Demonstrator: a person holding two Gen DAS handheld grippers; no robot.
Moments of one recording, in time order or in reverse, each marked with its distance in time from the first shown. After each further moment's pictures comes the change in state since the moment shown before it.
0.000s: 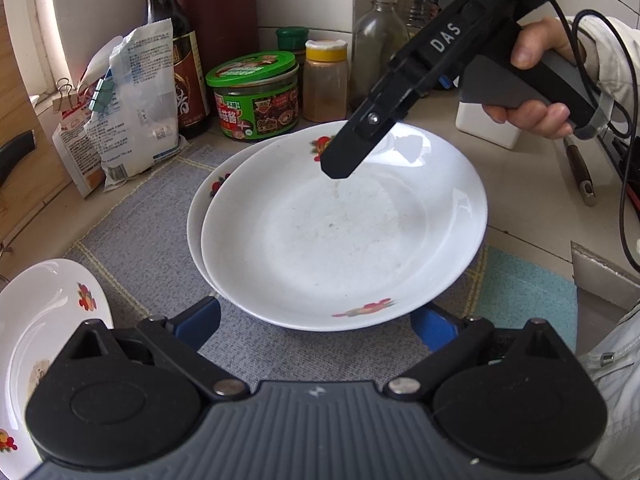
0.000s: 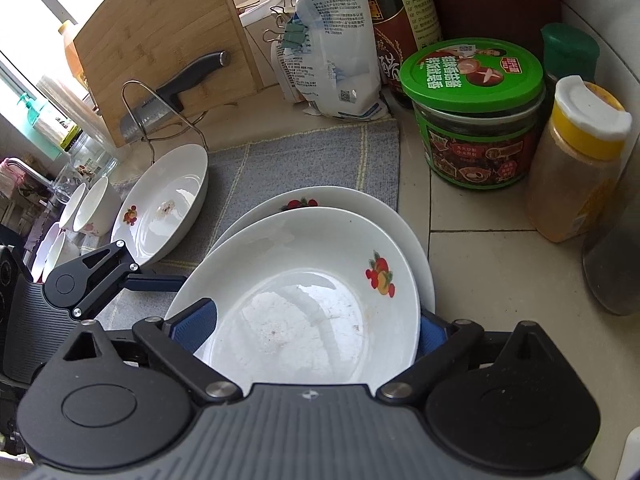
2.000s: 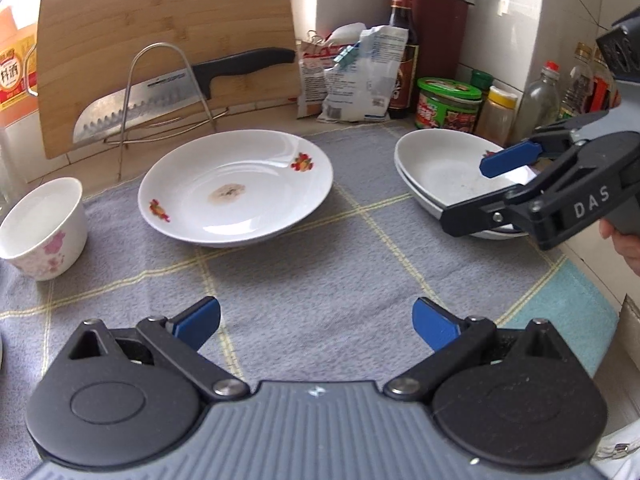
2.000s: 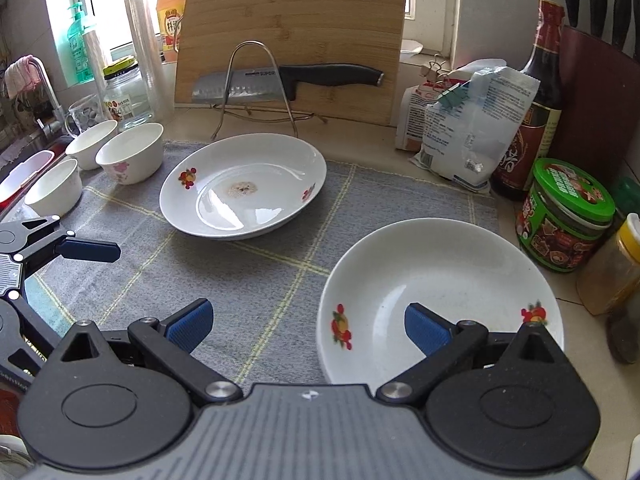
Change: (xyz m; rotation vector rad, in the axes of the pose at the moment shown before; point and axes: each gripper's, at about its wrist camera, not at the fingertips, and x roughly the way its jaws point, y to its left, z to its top) left arm -0.103 0.015 -0.106 -0.463 -0.074 0.367; right arm 0.032 0.164 -0.062 -0.361 -0.163 -0.217
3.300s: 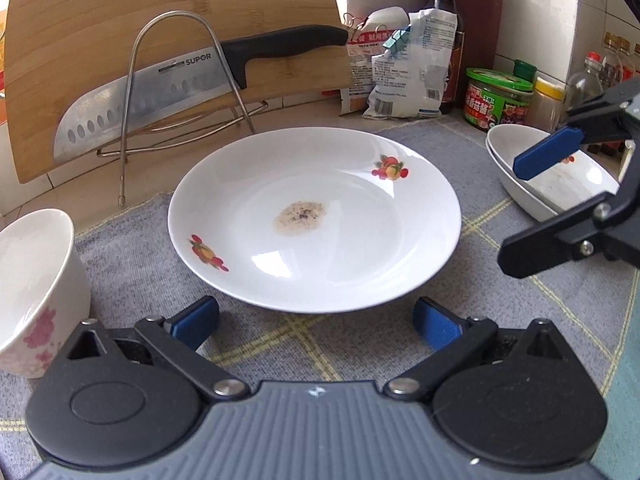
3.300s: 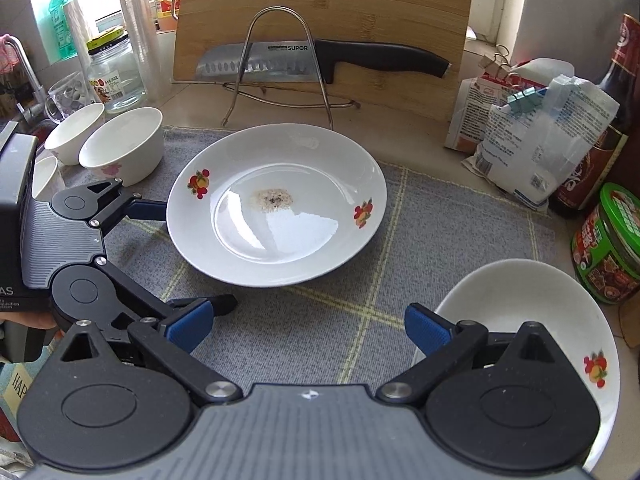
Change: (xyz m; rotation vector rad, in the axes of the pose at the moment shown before) left arm 0.074 0.073 0.028 0.091 -0.020 -0.037; right arm 0.066 0.040 0.058 -0.003 0.111 0.009
